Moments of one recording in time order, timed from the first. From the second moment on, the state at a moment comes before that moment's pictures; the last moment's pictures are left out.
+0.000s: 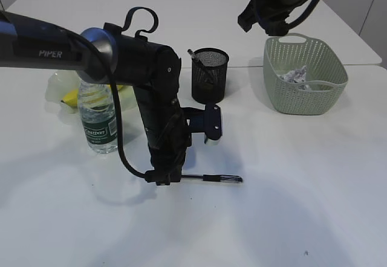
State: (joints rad) left arm -0.65 2.27 -1.64 -0.12 0.93 0.99; right arm 0.43 1.95 -1.90 -0.49 1.09 -0.01
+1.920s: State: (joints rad) left arm -0.65 2.30 -1.83 -0.11 1.07 0.95; right arm 0.43 1.95 -1.90 -0.49 1.07 -0.01
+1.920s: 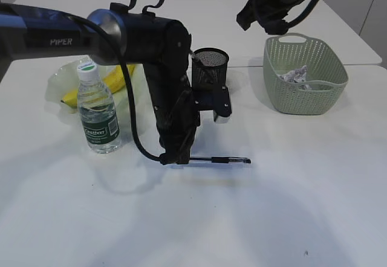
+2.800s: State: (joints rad) left arm -0.63 2.30 -1.90 -0.10 1.12 0.89; right arm 0.36 1.95 -1.96 -0.66 1.06 0.29
